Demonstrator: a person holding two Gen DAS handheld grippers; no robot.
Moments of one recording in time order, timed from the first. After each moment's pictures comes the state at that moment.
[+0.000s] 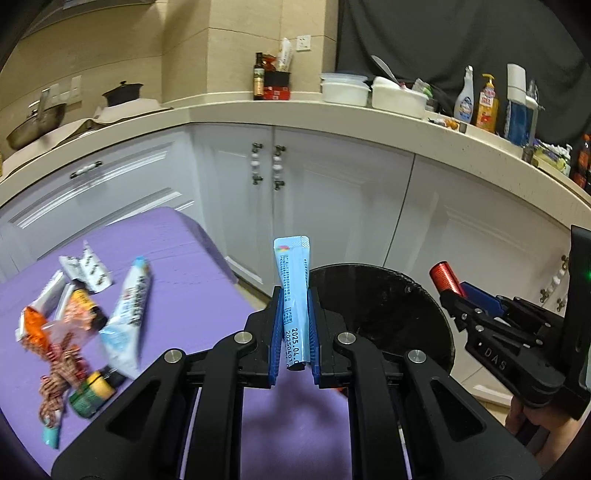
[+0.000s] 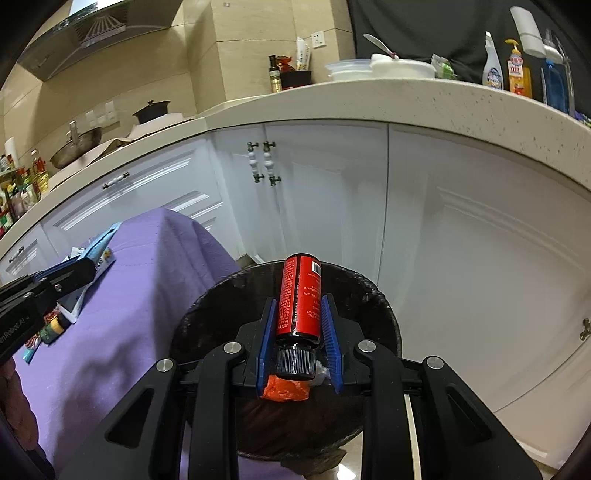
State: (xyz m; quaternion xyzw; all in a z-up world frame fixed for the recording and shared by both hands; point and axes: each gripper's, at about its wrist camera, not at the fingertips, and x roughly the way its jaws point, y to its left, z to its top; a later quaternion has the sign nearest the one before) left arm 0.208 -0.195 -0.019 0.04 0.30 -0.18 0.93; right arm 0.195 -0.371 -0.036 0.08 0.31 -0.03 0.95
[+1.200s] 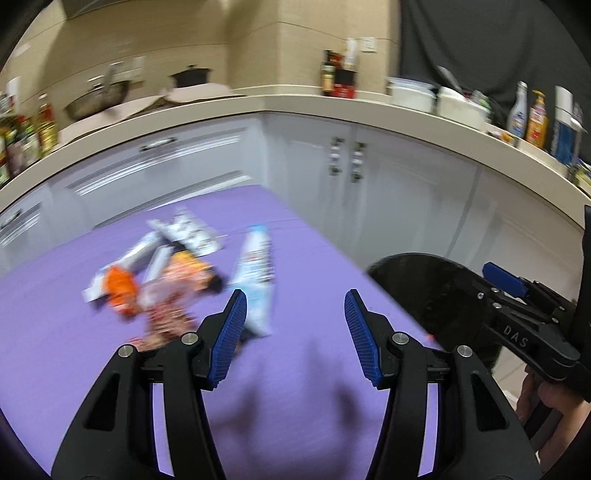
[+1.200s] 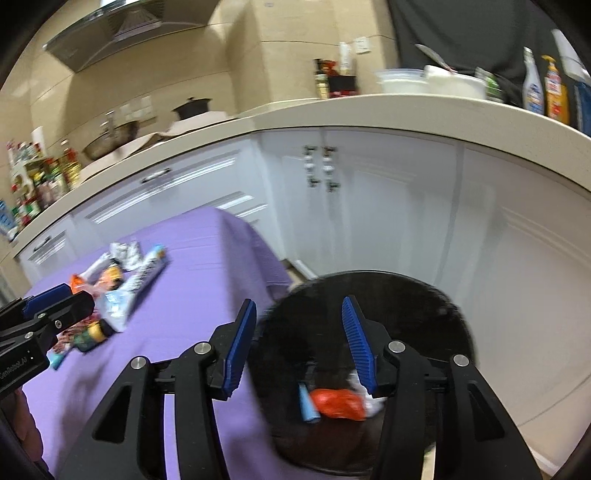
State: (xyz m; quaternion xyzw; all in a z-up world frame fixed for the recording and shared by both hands) left arm 0.177 -0.077 -0.010 0.02 0.32 -0.07 0.95; right arm 0.207 -0.282 -0.017 0.06 0.30 0.04 0.95
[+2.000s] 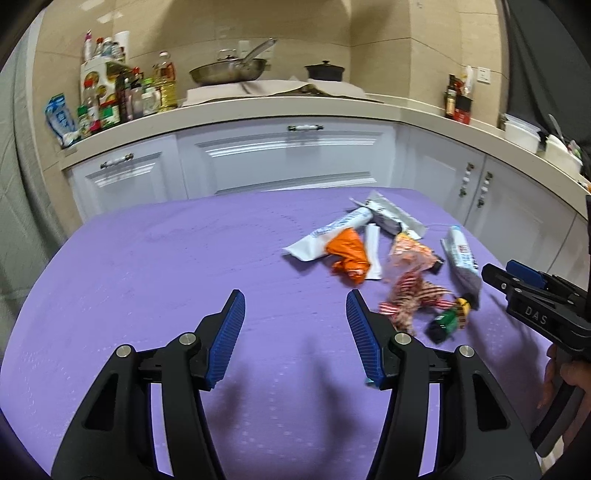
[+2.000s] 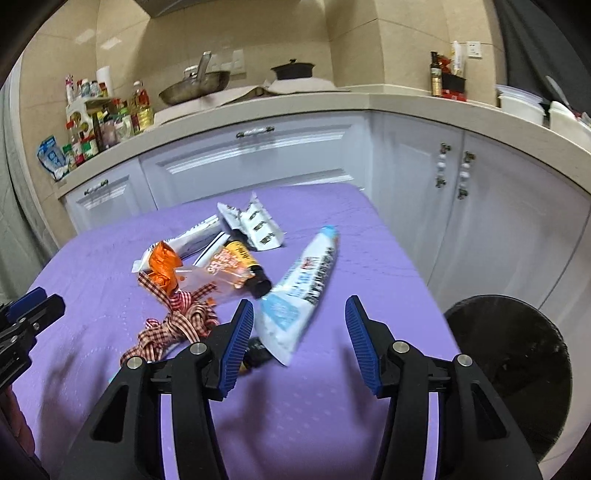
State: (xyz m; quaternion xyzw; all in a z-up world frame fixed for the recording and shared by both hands) left arm 0.134 0.096 -0.014 -0.03 0.31 0.10 0.94; right arm 0.251 -0.116 -0.025 0.00 0.34 0.16 0.93
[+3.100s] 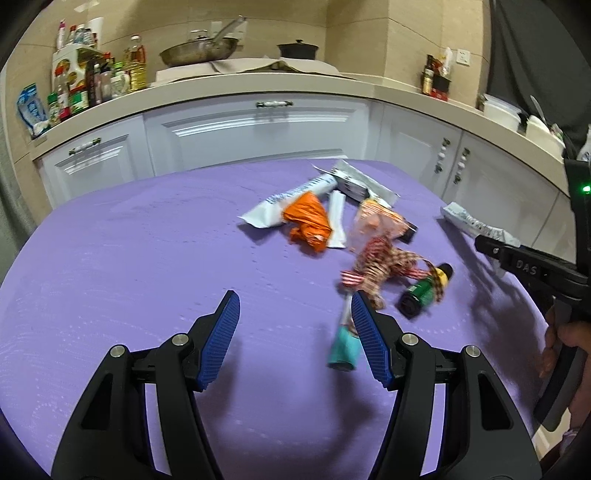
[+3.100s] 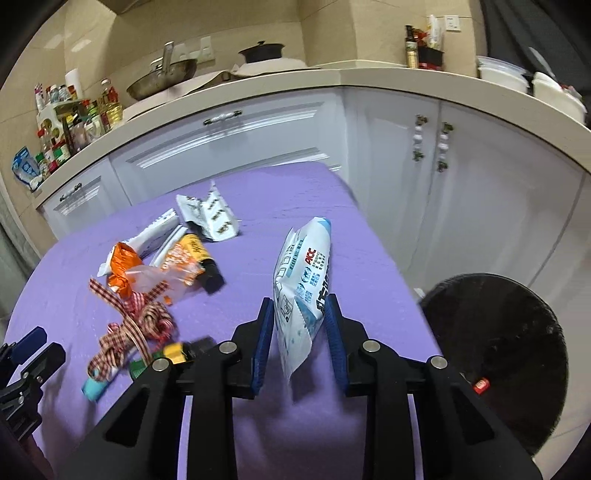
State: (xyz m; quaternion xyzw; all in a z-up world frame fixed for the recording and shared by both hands) left arm 0.142 0.069 -0.041 -0.03 0.34 0.04 0.94; right arm 0.258 -0.163 -0.034 0.02 0.37 0.11 0.92
